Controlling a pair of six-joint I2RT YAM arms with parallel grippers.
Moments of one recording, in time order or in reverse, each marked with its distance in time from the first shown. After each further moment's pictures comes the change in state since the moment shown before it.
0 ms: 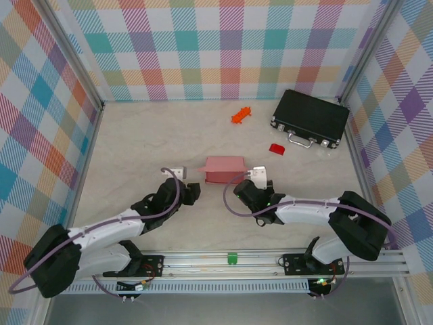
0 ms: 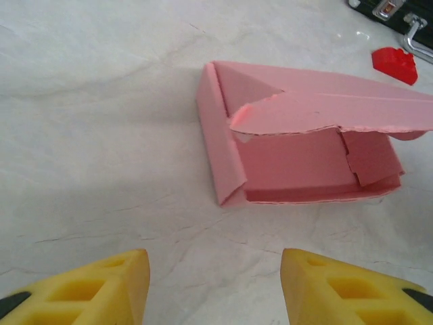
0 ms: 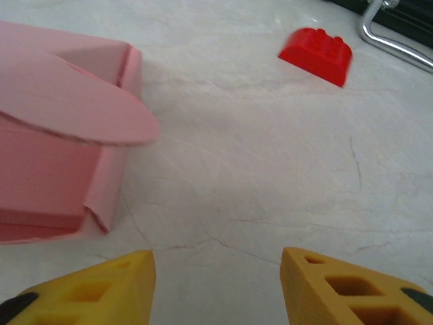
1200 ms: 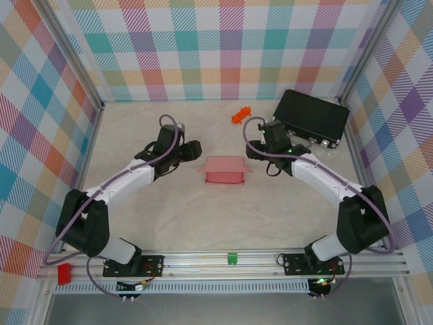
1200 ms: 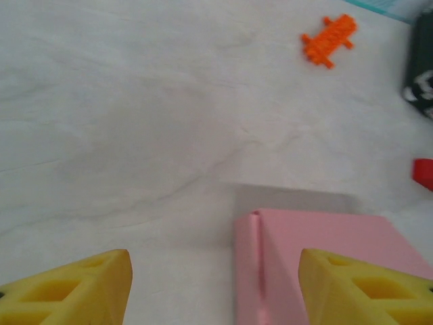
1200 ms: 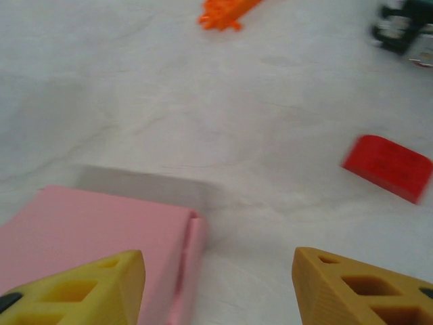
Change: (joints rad) left arm 0.323 0.429 0.611 -0.290 0.321 0.035; right arm -0.470 0.068 0.508 -0.246 -0.750 -0.254
